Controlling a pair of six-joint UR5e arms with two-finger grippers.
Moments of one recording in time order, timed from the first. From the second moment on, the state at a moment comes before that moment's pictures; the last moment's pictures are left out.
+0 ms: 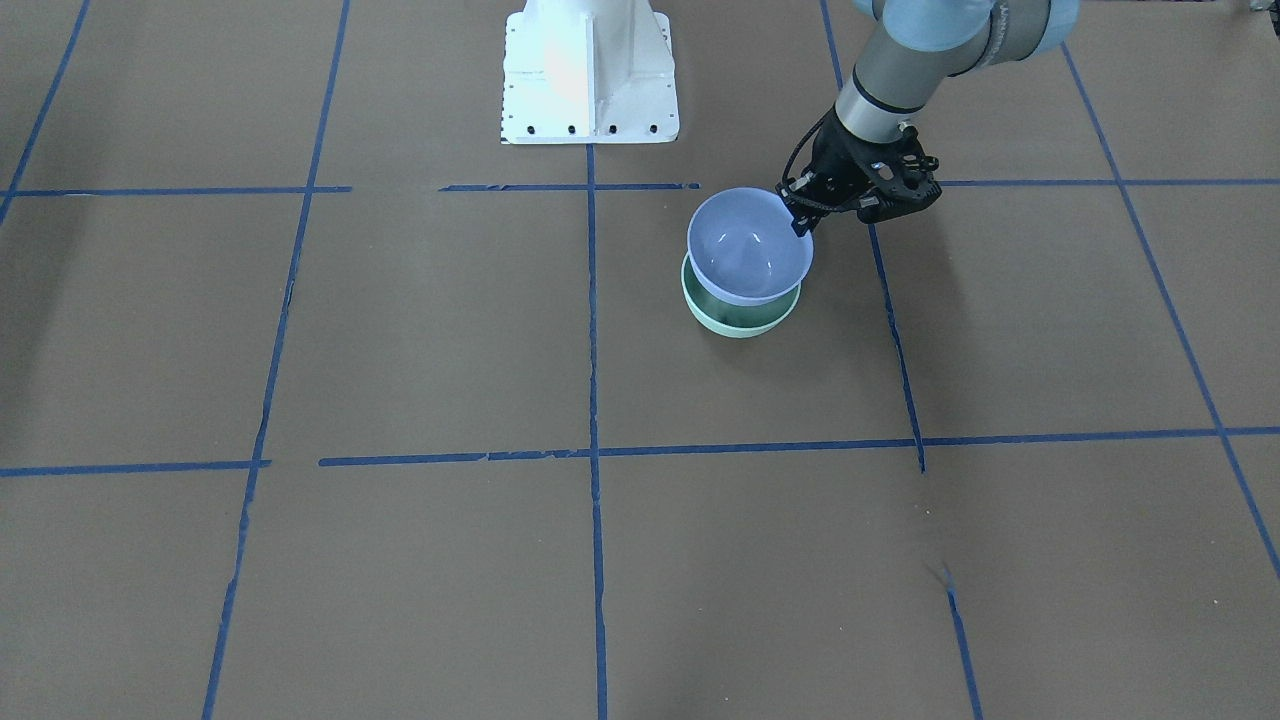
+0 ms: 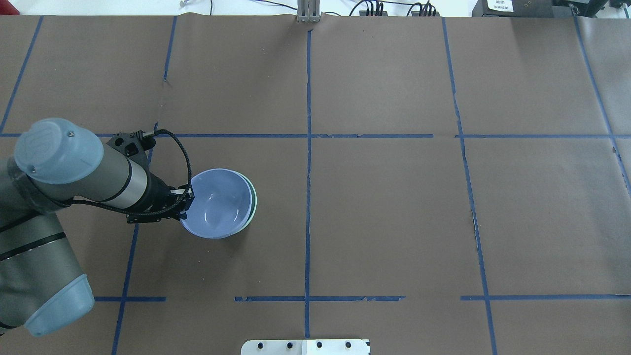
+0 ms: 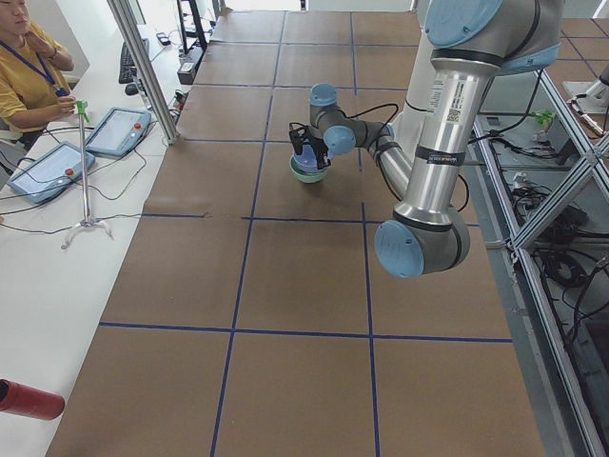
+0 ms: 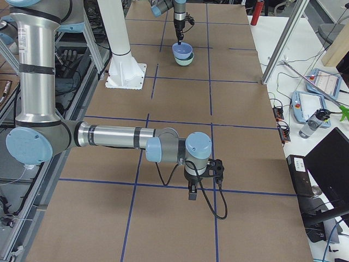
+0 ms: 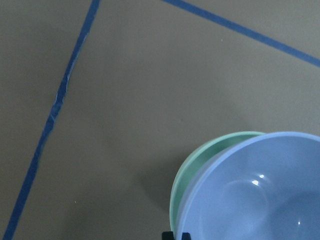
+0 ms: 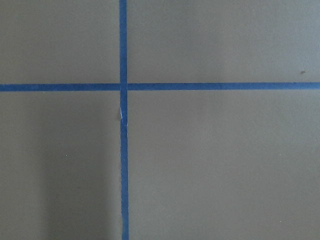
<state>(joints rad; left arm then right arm) -0.58 -1.82 -2.03 -1.70 -2.00 -1.55 1.58 -1.63 1.62 -1.55 2.28 0.03</state>
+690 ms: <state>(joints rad) -0.56 -1.86 -1.99 -1.70 -1.96 -1.57 1.58 -1.63 1.62 -1.55 2.27 0.03</state>
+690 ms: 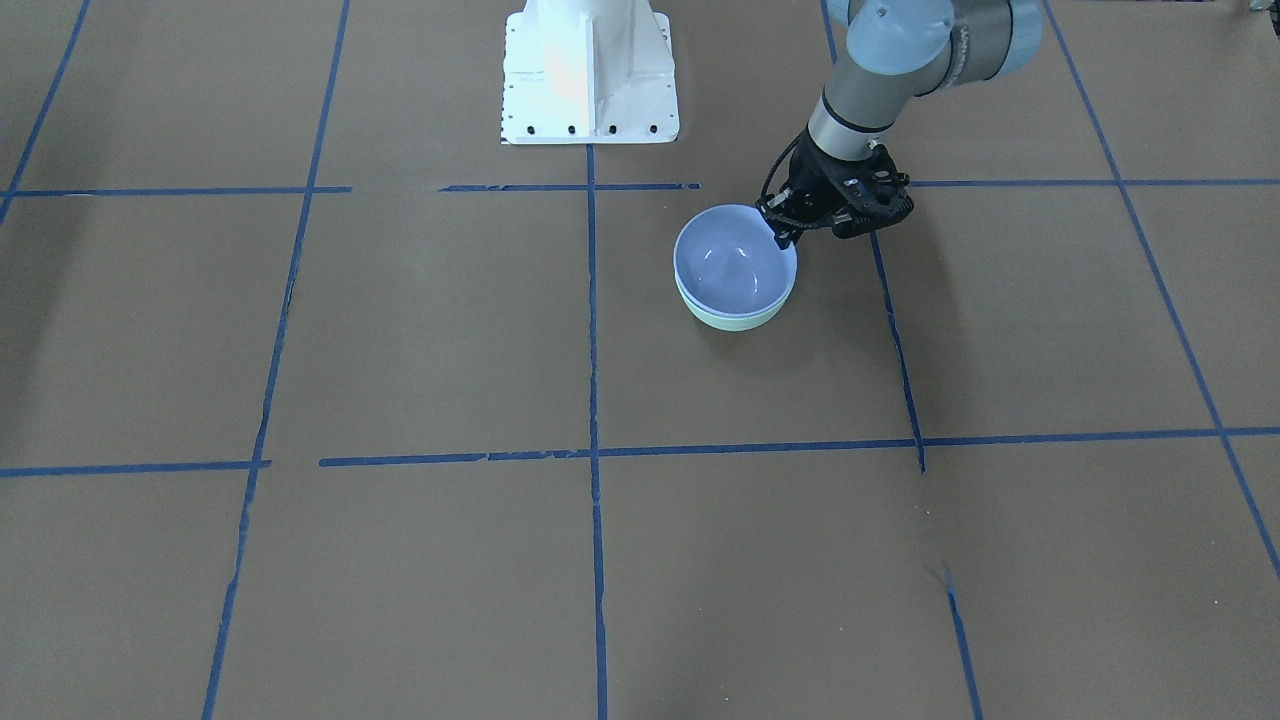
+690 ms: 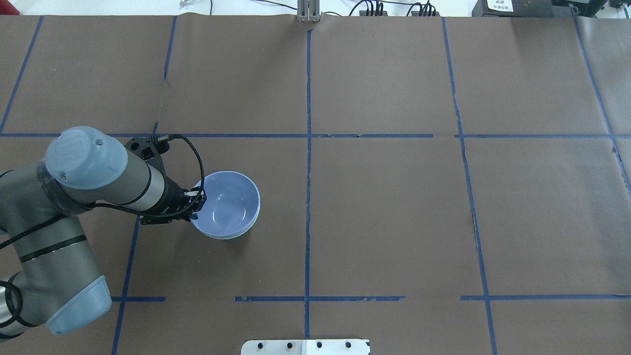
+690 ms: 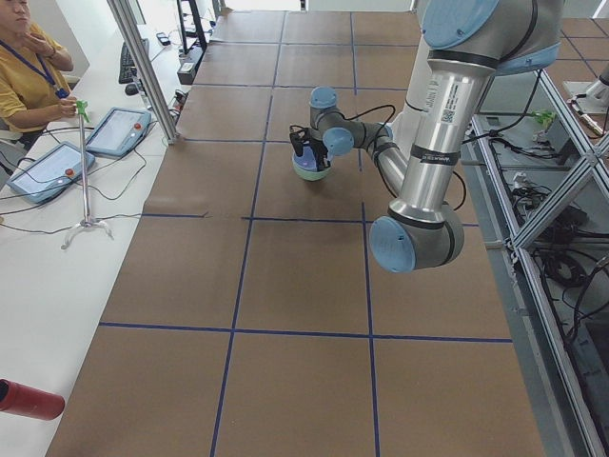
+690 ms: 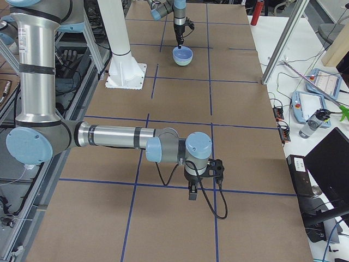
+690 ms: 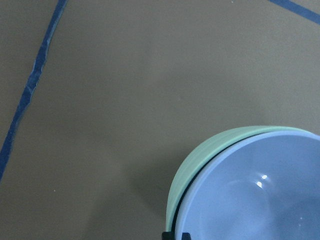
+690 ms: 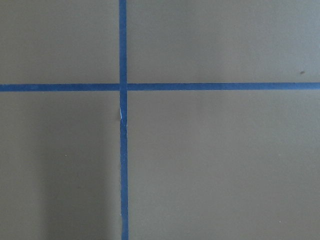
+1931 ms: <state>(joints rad) -1.08 -1.52 -2.00 -1.70 -2.24 -0.51 1.58 -1.63 1.62 -1.55 2.28 0.03</state>
